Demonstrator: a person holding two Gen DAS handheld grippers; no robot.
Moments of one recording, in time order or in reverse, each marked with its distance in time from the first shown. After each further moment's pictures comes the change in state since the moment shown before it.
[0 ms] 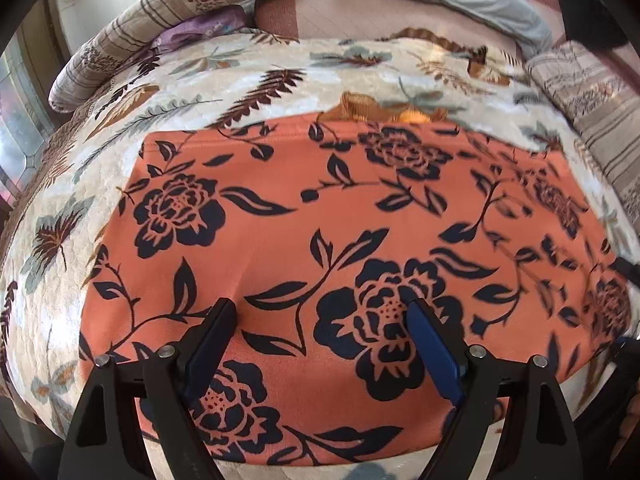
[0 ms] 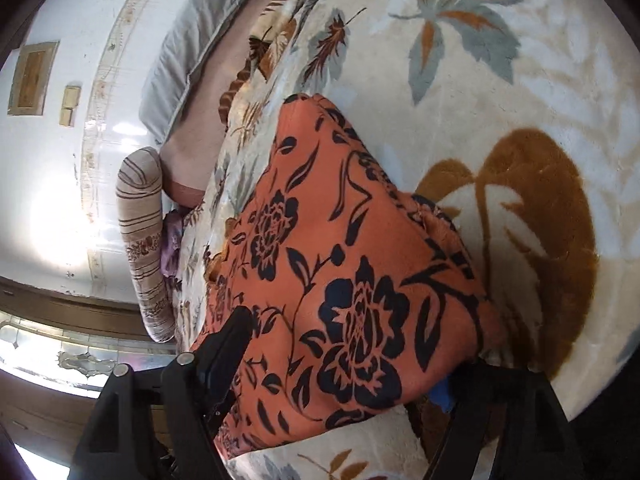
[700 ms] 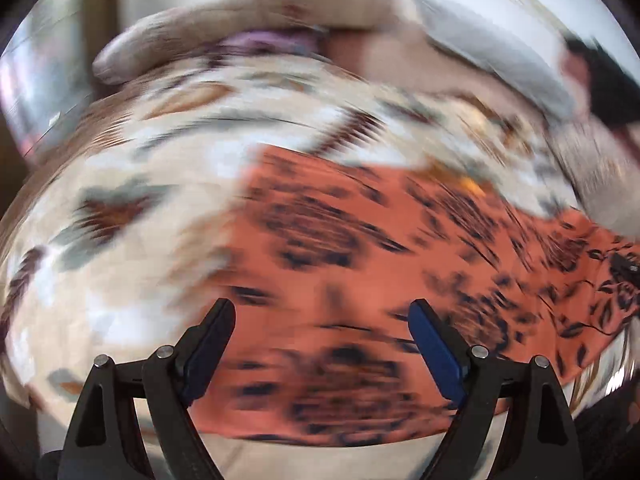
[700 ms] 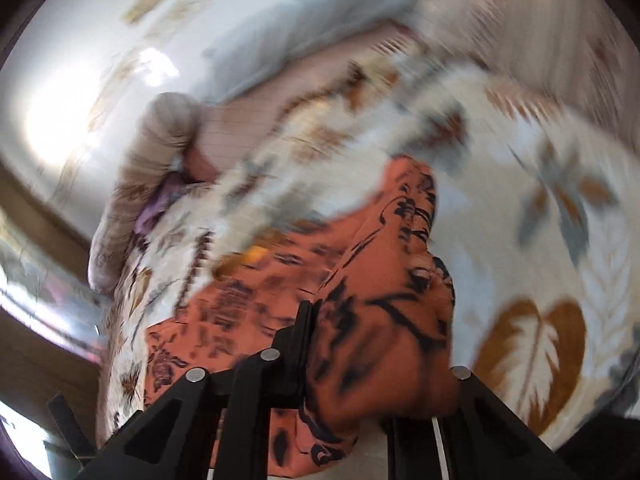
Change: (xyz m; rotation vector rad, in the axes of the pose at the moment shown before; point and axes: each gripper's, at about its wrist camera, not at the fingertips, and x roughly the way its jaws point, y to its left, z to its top) left arm -0.049 0.124 -0.012 -0.251 -0.122 -0.034; right arm -0.006 0.149 -0.020 -0.520 -0.151 -0.202
